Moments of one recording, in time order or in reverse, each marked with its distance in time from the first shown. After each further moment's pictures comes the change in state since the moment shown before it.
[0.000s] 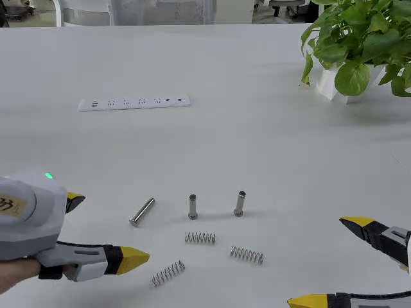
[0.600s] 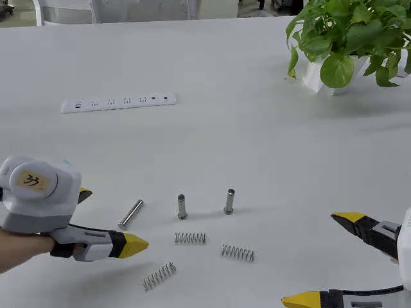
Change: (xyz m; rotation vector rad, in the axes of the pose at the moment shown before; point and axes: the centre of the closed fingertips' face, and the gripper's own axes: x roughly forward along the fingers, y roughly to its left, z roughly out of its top) left arm 0.035 0.007 0.008 0.005 0.069 -0.044; right arm -0.002 -0.002 -0.003 0.012 0.005 -0.010
